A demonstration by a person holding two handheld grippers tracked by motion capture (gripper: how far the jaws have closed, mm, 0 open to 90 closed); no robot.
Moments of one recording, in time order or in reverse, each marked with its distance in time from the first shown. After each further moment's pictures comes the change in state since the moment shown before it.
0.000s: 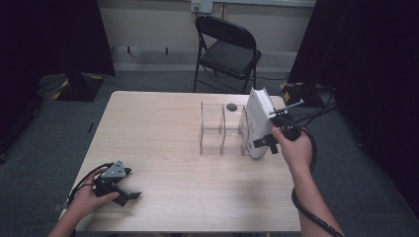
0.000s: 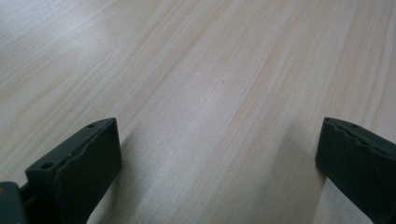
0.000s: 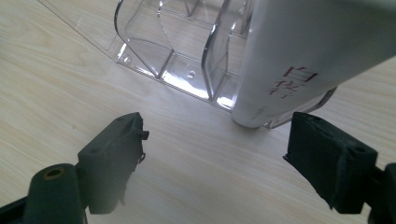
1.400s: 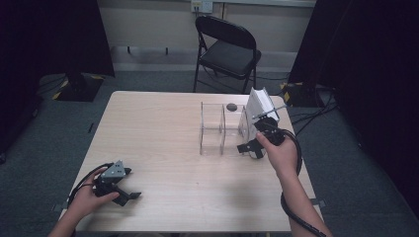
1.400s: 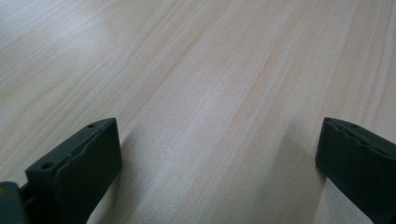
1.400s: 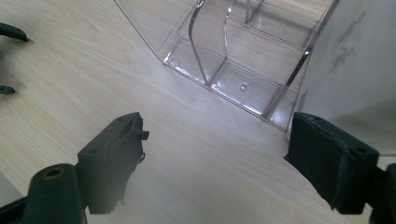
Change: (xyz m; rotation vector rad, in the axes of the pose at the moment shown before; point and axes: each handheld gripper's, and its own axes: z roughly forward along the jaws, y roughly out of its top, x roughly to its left) left arm 0.000 0.000 0.000 -0.001 -0.002 -0.003; right arm 0.037 0.002 0.019 -0.019 0.097 -0.083
